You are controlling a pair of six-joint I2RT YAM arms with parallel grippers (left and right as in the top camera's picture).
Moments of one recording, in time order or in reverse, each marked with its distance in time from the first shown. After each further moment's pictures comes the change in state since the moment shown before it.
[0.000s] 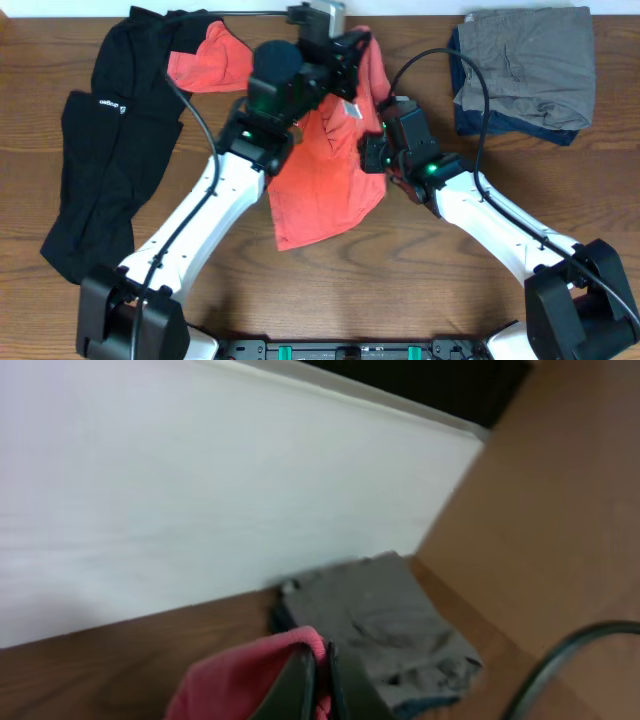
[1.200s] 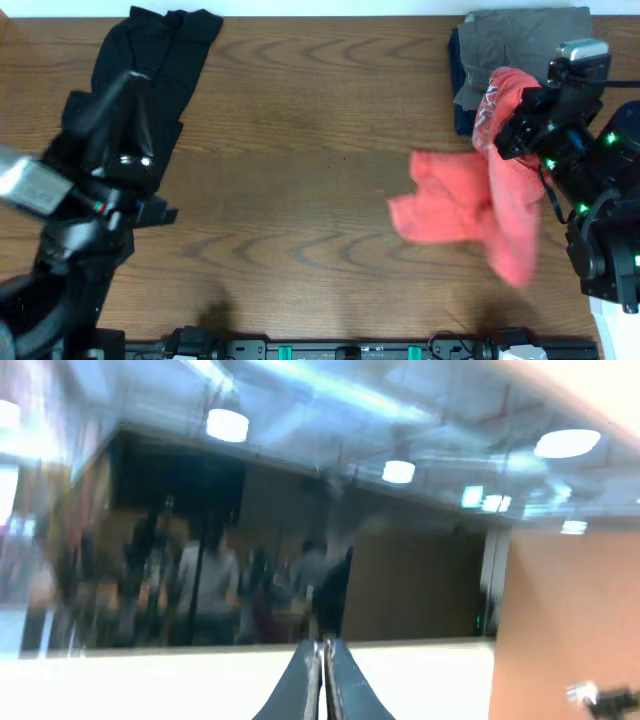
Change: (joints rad) left arm 0.322 -0.841 0.046 -0.367 0.003 0.035; right arm -0.395 -0.618 0.283 -0.321 -0.235 -0.405
